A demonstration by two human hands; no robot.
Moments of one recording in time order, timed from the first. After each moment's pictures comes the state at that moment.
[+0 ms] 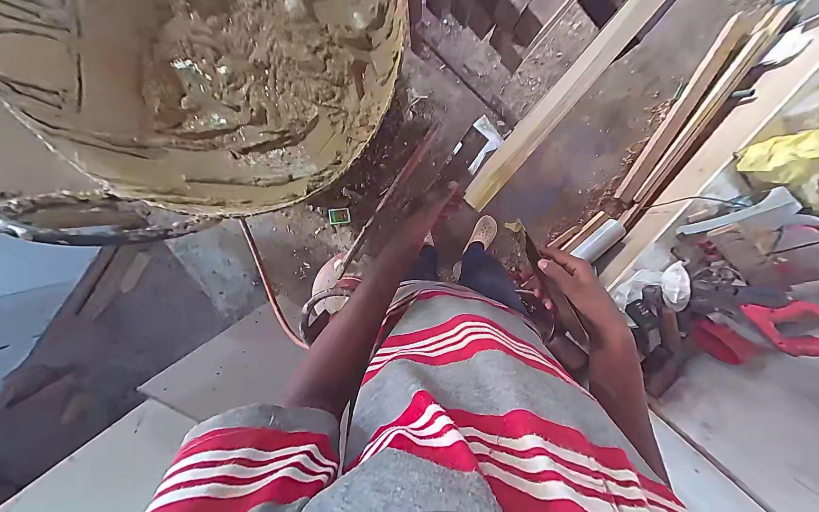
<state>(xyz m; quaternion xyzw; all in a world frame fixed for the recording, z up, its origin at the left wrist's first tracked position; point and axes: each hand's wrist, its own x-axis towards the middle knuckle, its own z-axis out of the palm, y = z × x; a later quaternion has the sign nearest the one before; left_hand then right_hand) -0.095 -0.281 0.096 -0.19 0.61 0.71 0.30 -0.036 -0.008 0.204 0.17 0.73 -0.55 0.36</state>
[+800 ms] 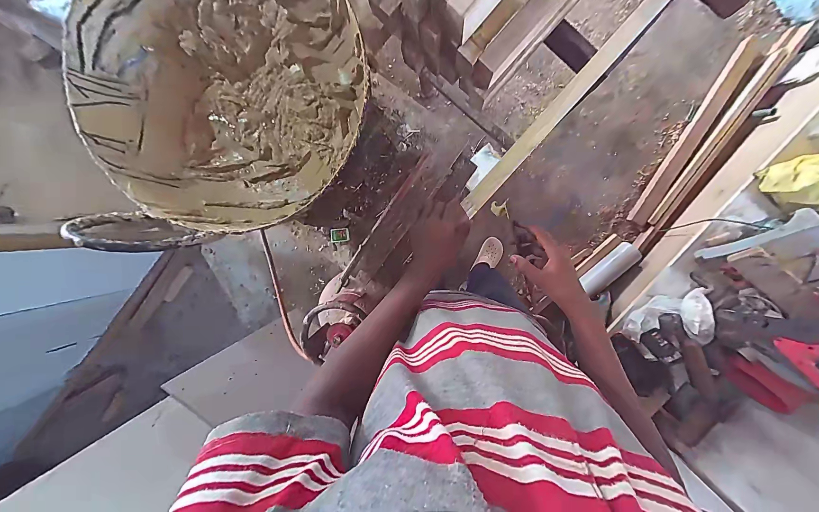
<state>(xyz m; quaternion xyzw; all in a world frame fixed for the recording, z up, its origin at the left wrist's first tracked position) -0.092 -0.203 0.132 -0.01 0.96 0.29 0.03 -0.084 0.033 0.155 -0.04 0.84 -0.50 0.23</state>
